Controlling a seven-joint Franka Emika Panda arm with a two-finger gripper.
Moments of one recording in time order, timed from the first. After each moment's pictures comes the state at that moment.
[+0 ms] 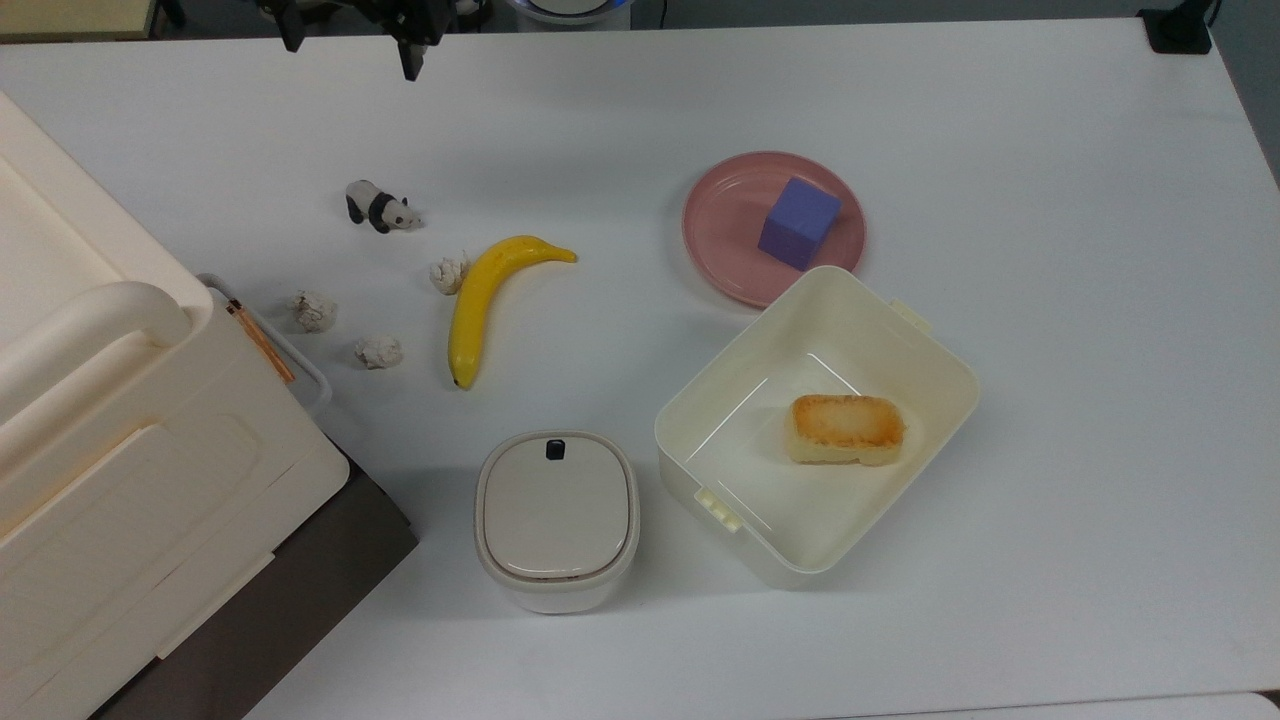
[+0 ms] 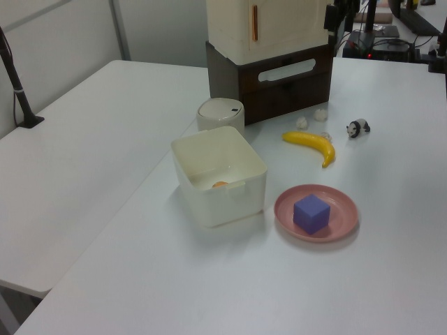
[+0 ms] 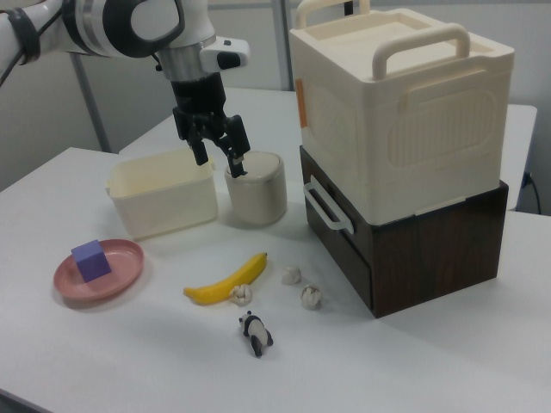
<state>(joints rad) -0.08 0.06 -0.10 -1.56 -0.06 1.65 0.06</state>
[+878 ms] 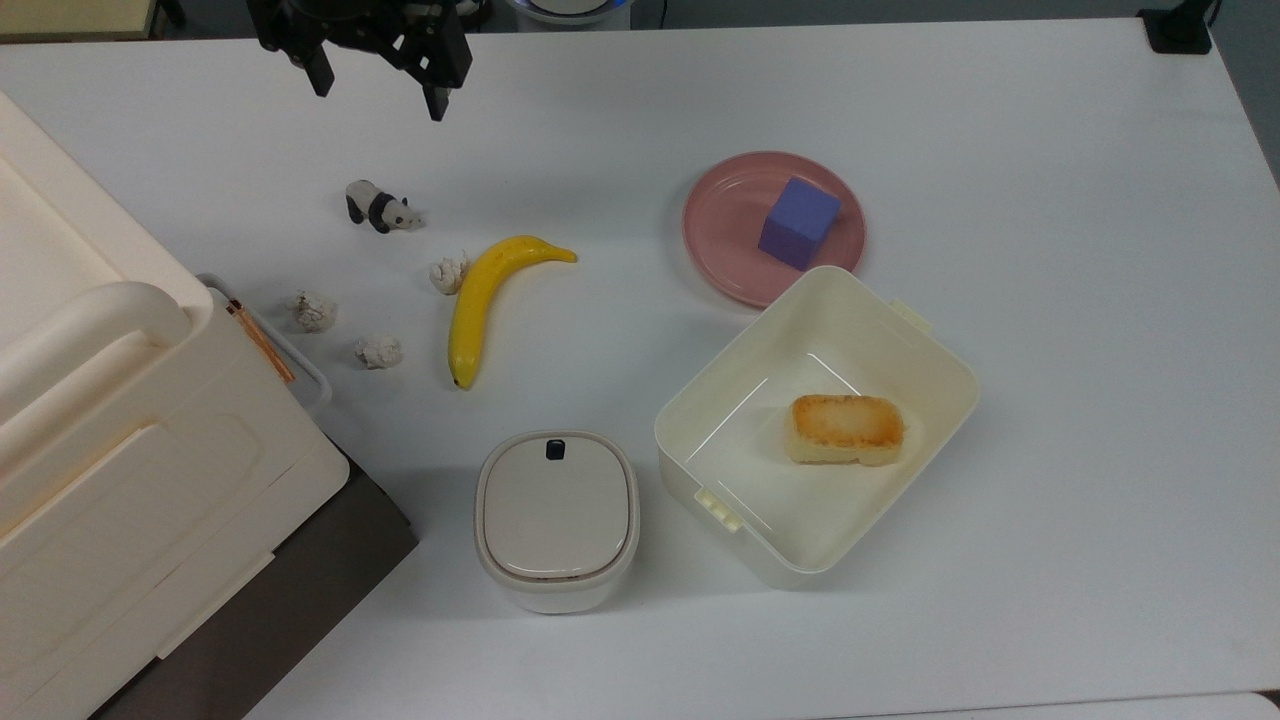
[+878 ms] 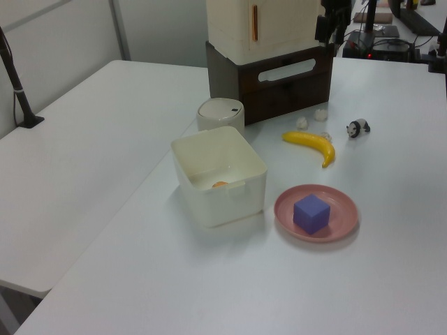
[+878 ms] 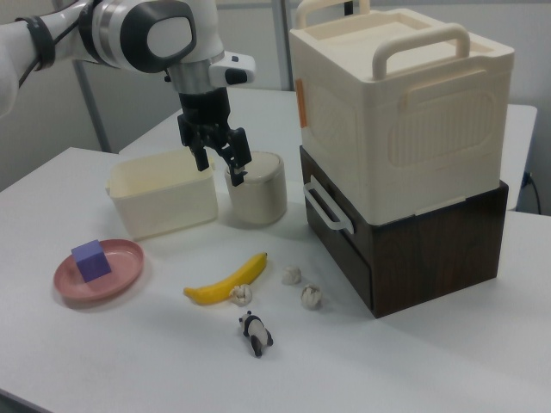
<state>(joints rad) -0.07 0.11 -0.10 -1.56 0.01 1.68 0.06</state>
